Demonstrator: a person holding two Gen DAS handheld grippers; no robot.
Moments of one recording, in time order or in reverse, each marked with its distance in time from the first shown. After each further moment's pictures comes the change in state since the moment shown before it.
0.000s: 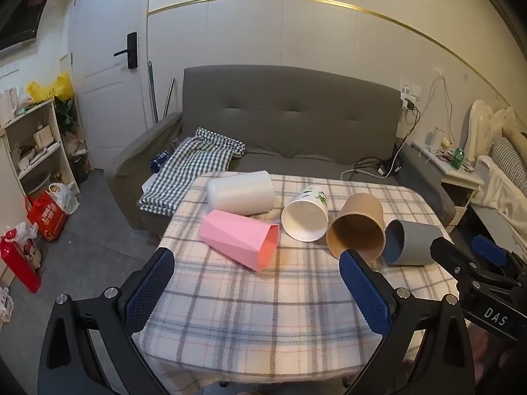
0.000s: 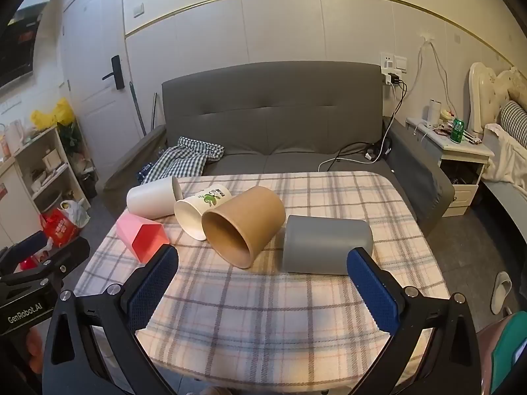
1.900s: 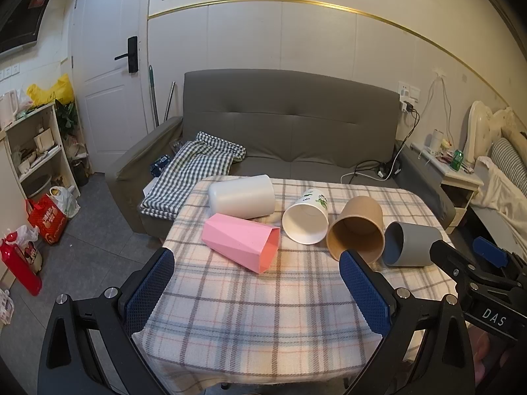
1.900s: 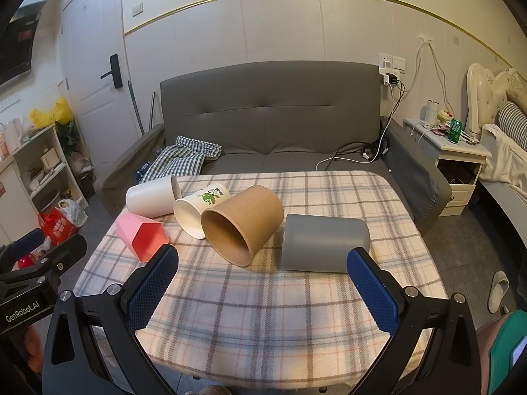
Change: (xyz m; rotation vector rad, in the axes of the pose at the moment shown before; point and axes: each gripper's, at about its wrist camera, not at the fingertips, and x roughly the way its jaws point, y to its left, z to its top) left arm -0.009 0.002 0.014 -0.007 -0.039 -0.001; right arm -0.002 0.000 0.000 -0.003 -0.002 -0.007
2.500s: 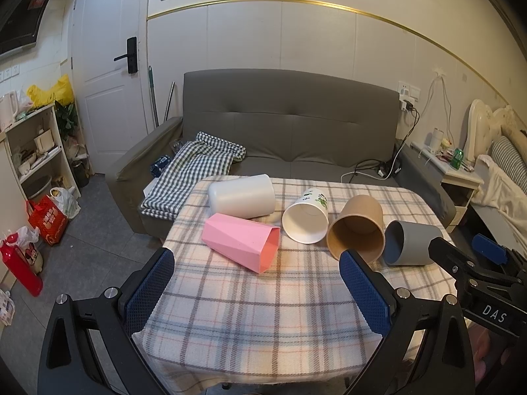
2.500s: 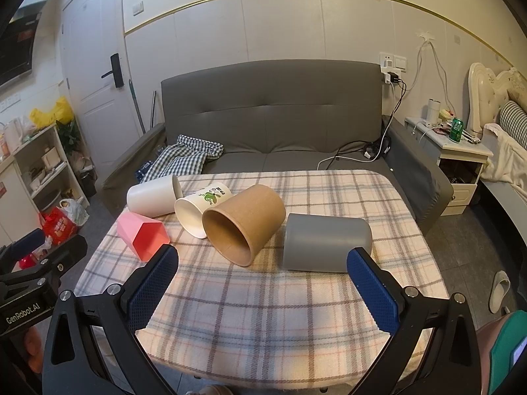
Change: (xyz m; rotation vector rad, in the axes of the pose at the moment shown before) left arm -0.001 0.001 -0.006 0.003 -0.002 0.002; right arm 0.001 0.001 0.000 -0.001 0.002 -0.002
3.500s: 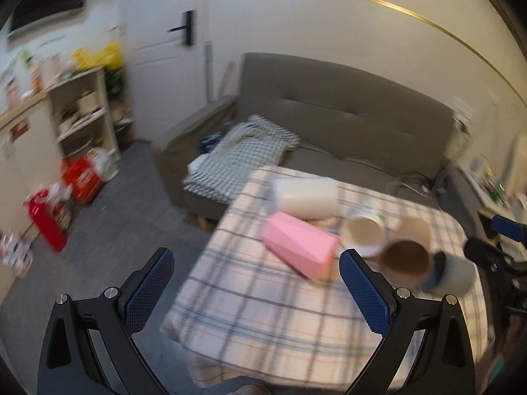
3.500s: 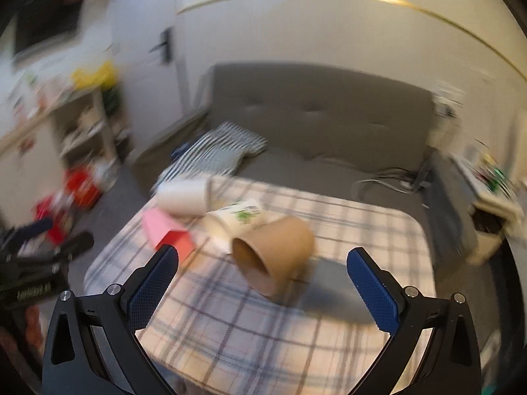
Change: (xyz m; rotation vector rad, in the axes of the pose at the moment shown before) left arm 0.010 0.056 0.013 -0.205 0.088 0.211; right arm 0.031 0.031 0.063 -0.319 0.111 0.218
